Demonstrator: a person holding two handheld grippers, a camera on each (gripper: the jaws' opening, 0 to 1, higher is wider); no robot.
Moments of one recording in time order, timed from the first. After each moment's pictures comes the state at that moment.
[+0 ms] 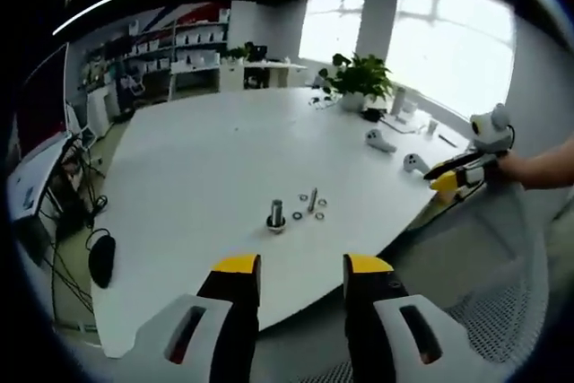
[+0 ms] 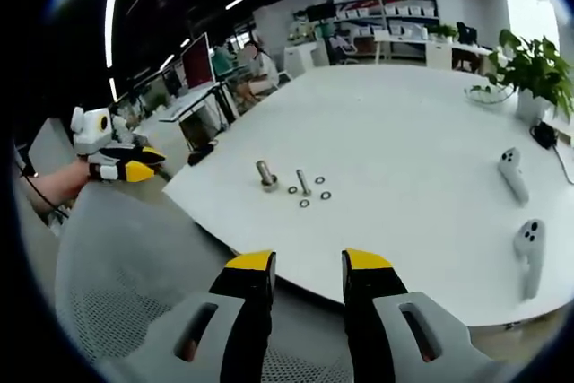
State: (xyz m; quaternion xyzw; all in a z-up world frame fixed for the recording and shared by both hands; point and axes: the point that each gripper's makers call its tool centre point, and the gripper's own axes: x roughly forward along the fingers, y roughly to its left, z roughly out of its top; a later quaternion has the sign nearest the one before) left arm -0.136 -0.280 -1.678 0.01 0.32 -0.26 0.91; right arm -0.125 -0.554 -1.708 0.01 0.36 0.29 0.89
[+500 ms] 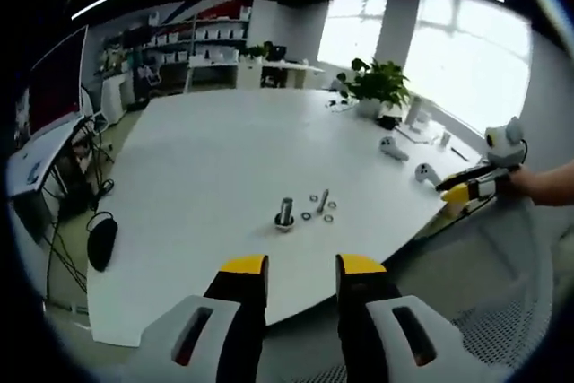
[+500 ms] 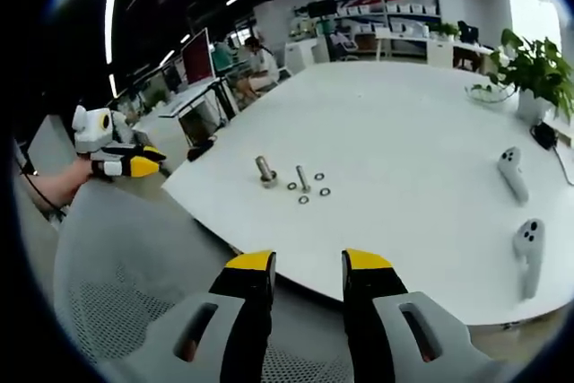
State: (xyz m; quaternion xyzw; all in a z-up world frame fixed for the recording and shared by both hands) left arm -0.132 -0.278 -1.686 -0.02 0.32 -0.25 0.91; right arm -0.125 -0.556 -1.710 0.01 0.36 0.29 0.88
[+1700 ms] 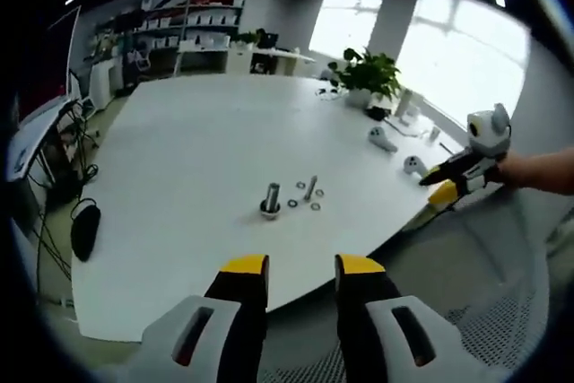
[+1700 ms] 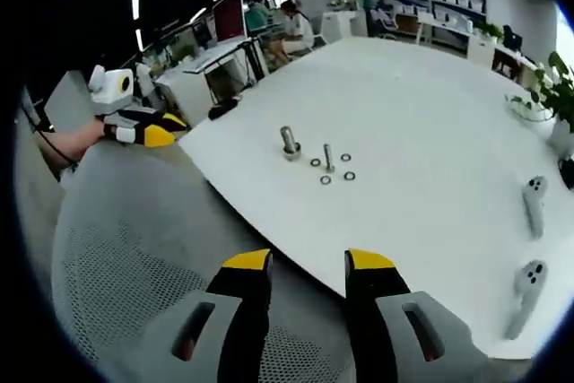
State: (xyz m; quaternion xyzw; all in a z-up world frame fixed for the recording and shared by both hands) left arm -0.136 -0.285 -1.698 -0.04 0.35 -0.27 0.90; right arm -0.122 -0.528 -1.722 -0.08 0.42 0.38 0.82
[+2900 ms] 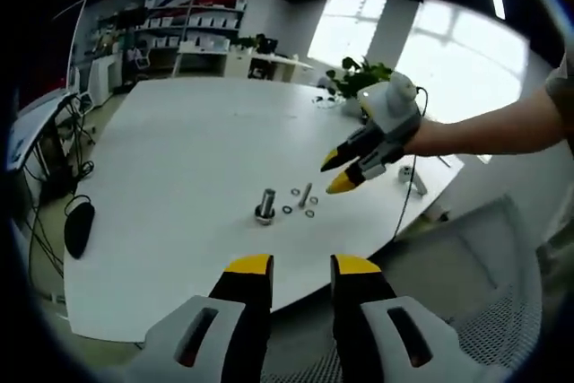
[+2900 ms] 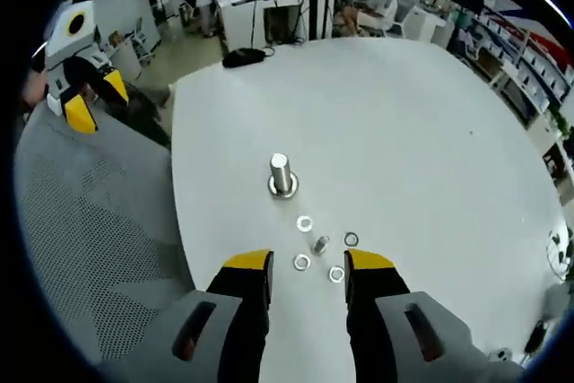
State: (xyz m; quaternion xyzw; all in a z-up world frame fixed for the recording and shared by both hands) left arm -0.135 -0.287 -1.694 -0.06 0.33 -0.28 0.90; right arm 0.000 -0.423 -1.772 -0.30 0.40 0.48 0.72
